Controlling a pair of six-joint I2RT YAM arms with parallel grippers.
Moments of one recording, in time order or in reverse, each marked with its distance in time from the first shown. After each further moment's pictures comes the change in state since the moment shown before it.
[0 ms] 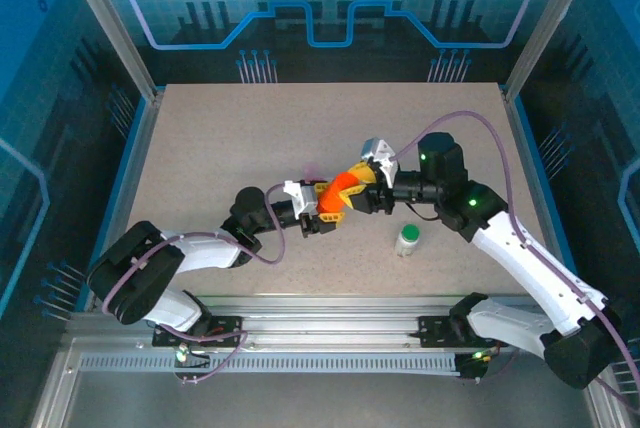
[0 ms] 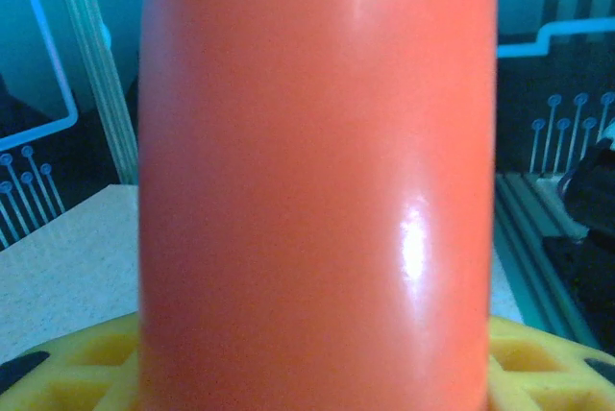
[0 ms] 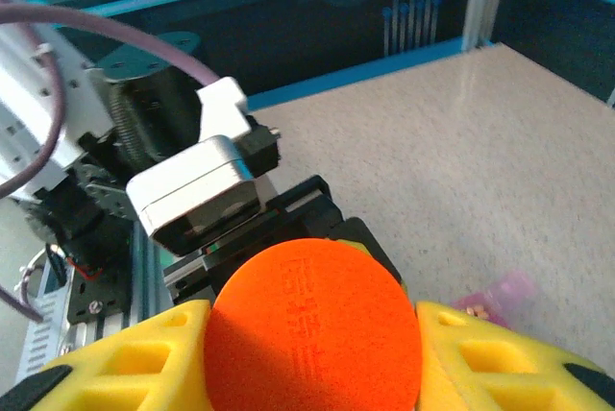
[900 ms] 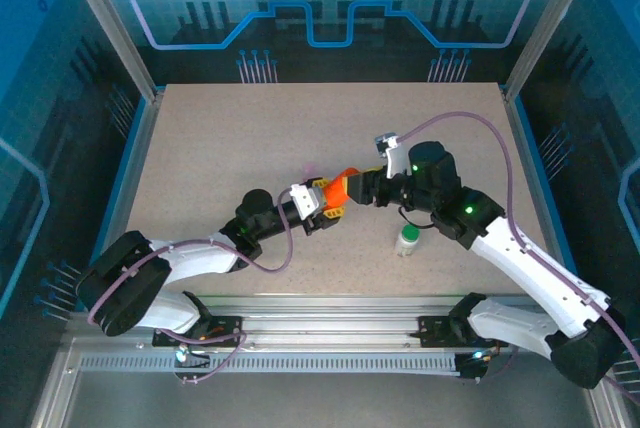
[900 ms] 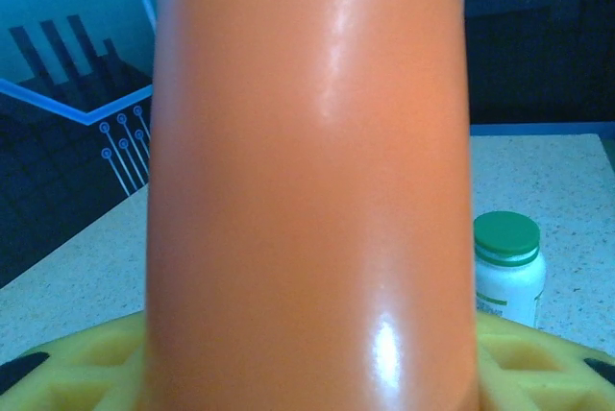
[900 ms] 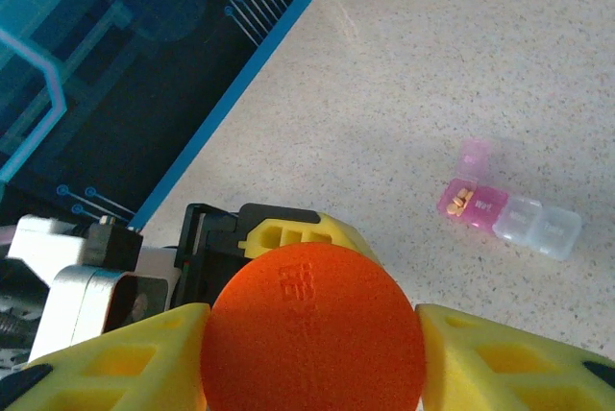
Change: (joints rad) left arm -0.066 -0.075 0.006 -0.190 -0.276 0.172; right arm 0.074 -0.018 -0.018 -0.027 0.360 0.618
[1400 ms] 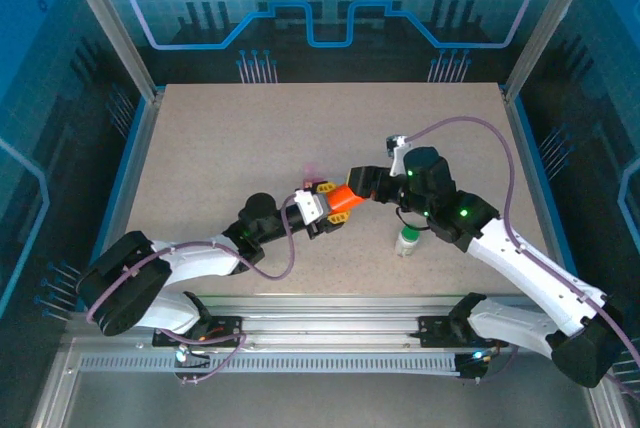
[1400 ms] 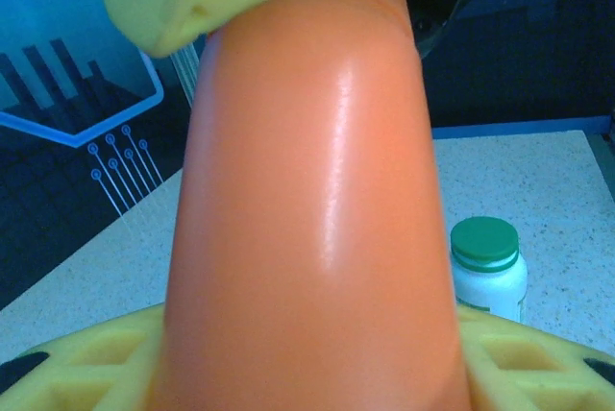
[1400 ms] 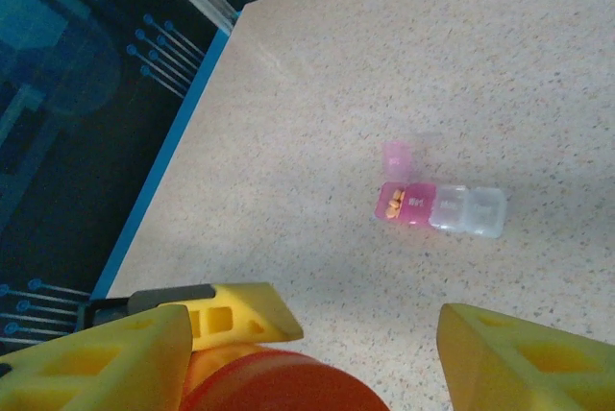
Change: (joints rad) left arm -0.043 0.005 0.000 0.034 -0.011 0.035; right arm 0.019 -0.001 -0.046 0.029 0.211 0.174
